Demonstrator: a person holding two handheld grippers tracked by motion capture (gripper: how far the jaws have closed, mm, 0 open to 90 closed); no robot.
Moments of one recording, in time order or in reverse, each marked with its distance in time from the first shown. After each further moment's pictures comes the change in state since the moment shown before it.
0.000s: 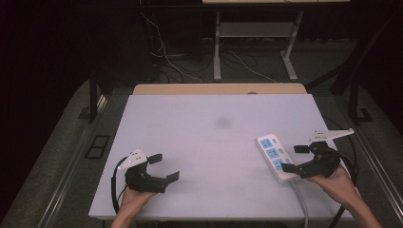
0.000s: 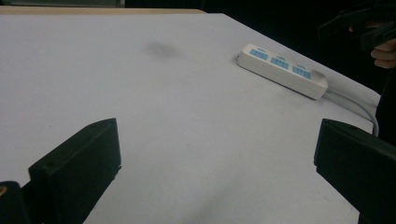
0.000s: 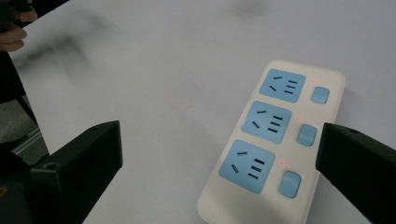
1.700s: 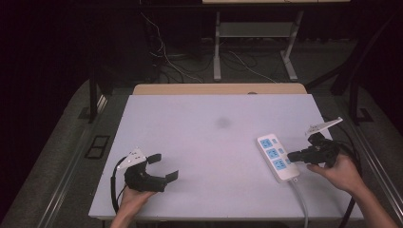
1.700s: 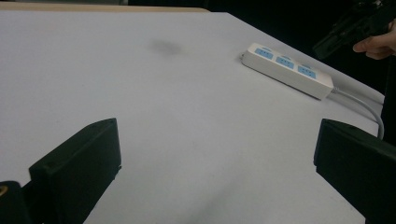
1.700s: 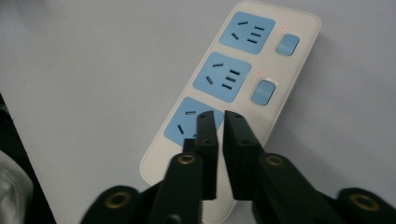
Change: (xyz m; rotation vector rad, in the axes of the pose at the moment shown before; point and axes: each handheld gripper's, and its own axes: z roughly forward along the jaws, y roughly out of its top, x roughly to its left) left arm 0.005 -0.002 0.001 0.003 0.006 -0.009; right arm -0.042 0.007 0.012 0.236 0.009 -0.011
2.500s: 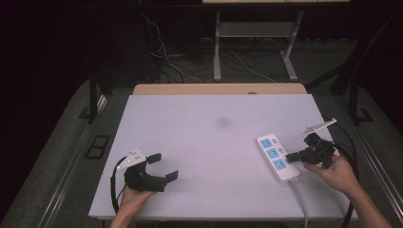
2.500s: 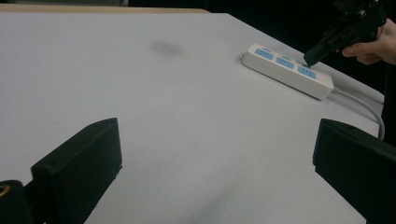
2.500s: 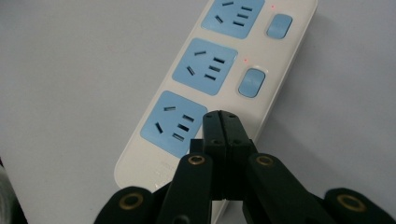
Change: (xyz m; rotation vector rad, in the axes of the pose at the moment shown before) left arm 0.000 0.000 0.000 -0.003 0.001 0.005; right arm -0.010 -0.003 0.016 0.039 -0.018 0.037
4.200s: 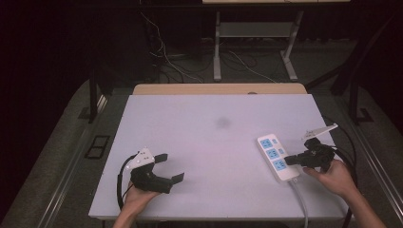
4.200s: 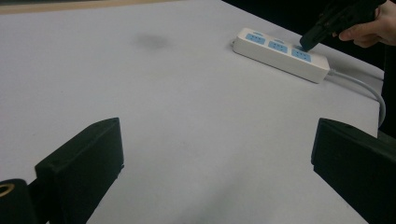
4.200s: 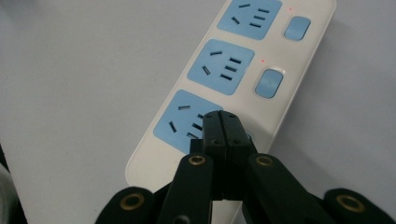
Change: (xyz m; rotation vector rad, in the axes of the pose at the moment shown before) left arm -0.008 0.003 0.014 0.055 -0.029 0.083; right arm 0.006 -0.010 0.003 -0.051 0.021 -0.033
